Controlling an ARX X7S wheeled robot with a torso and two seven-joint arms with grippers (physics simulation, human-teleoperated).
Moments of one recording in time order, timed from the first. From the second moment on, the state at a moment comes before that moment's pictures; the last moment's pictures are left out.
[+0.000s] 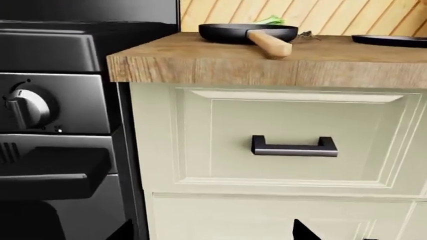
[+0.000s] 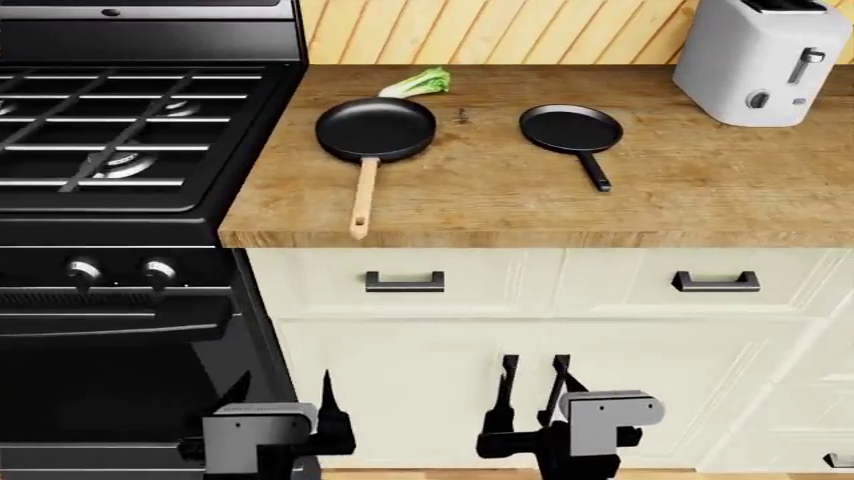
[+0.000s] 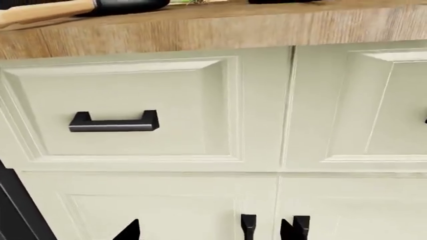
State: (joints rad) left arm 0.01 -0.17 0.17 0.00 -0.20 -0.02 -0.17; right arm 0.08 0.15 -0.21 0.12 0.24 0.07 0.11
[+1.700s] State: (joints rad) left arm -0.51 -0.55 -0.14 0.94 -1.02 -1.36 -0.54; right arm 0.43 0.47 -0.02 -0.84 0.53 1.19 0.28
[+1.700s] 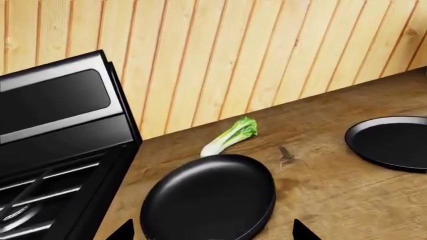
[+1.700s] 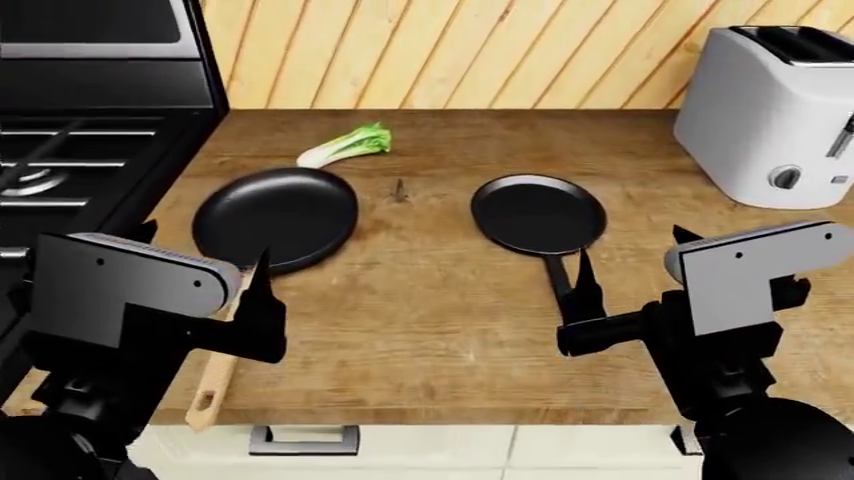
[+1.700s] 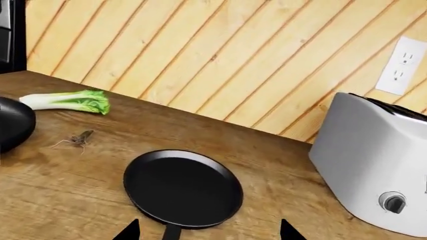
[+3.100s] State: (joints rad) left arm -0.34 -0.65 -0.15 0.89 -0.96 -1.15 -0.49; right arm 0.72 0.56 -0.18 -0.59 1.79 1.40 1.44
